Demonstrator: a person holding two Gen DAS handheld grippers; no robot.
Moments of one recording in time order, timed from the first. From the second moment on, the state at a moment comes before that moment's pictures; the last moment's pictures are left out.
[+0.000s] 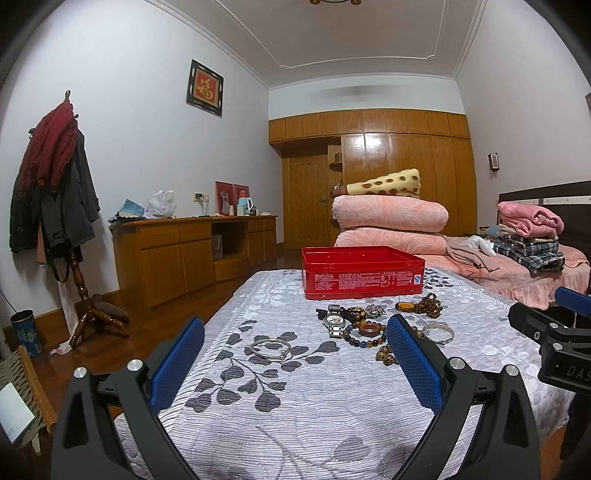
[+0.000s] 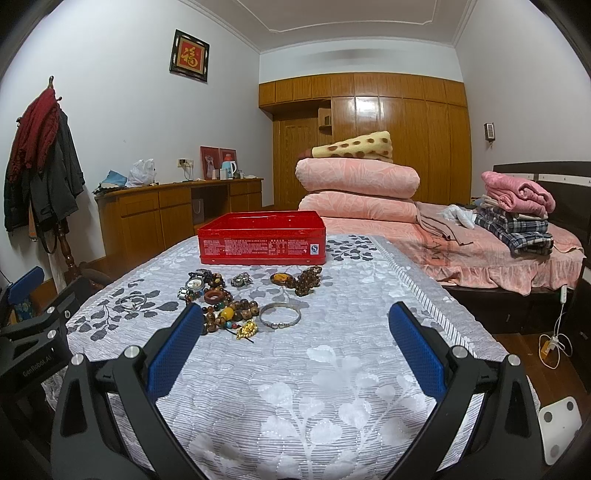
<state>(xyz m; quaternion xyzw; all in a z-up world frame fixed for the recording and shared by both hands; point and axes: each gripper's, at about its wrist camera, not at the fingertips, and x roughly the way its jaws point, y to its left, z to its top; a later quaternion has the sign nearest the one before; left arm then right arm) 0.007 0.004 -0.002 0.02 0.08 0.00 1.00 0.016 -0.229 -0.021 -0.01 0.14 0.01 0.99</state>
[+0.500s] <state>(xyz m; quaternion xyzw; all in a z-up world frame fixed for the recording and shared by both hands) 0.027 0.037 -0.011 -0.02 0.16 0.01 0.99 0.042 -0.232 -0.033 0.00 0.21 0.02 0.98</state>
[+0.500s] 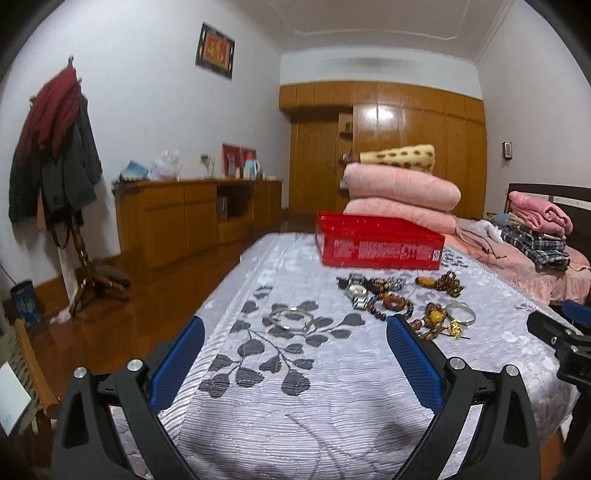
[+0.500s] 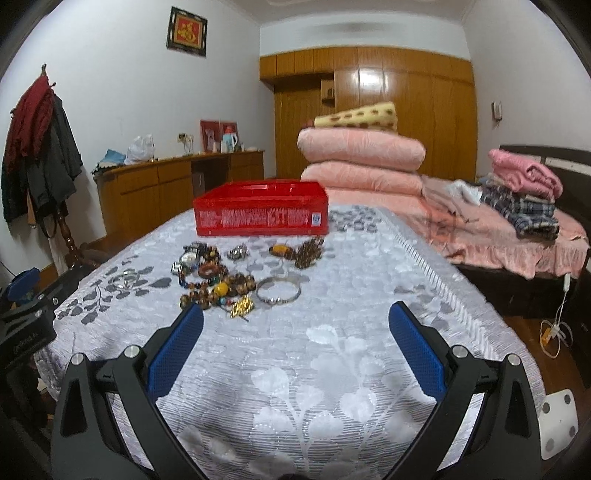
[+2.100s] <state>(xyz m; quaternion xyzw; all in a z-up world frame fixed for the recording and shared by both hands) 0.178 0.035 -0.036 -0.01 0.42 -0.04 0.91 0.193 -0.223 -0.060 -0.04 0.44 0.06 0.89</state>
